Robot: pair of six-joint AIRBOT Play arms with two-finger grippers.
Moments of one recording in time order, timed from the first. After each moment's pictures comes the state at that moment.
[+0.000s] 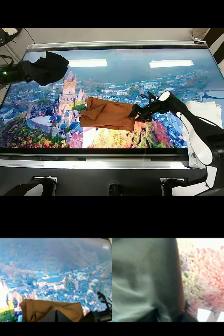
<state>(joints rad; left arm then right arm) 0.11 -1.13 1.47 0.84 -1.15 -1.36 0.10 -1.69 1.21 -0.82 1.08 1.58</state>
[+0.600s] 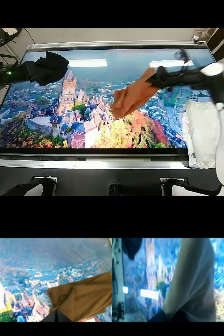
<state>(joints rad) 0.09 -1.14 1.47 0.84 -1.14 -1.35 -0.15 -1.45 1.53 -0.65 1.23 1.50</state>
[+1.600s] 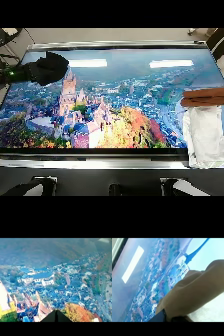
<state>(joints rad) 0.09 -1.16 1.47 0.84 -1.13 -1.31 -0.96 -1.33 1.86 -0.95 1.51 1.72</state>
